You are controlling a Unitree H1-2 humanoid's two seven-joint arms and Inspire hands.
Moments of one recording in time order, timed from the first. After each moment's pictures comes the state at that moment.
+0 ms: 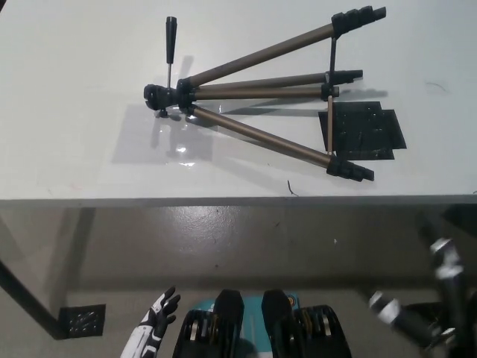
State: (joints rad) left_arm 0.16 0.13 -0.14 0.10 0.10 -0.31 -0.04; right_arm 0.07 -0.18 0.12 -0.25 -0.27 -0.37 -0.28
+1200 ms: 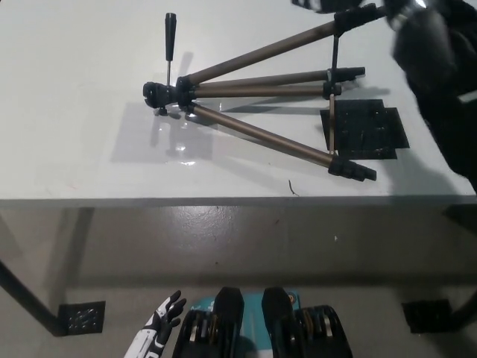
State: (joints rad) left_arm 0.16 0.15 -0.14 0.11 0.10 -0.33 -0.09; right_arm -1.19 -0.32 0.43 0.33 -0.62 0.21 0.24
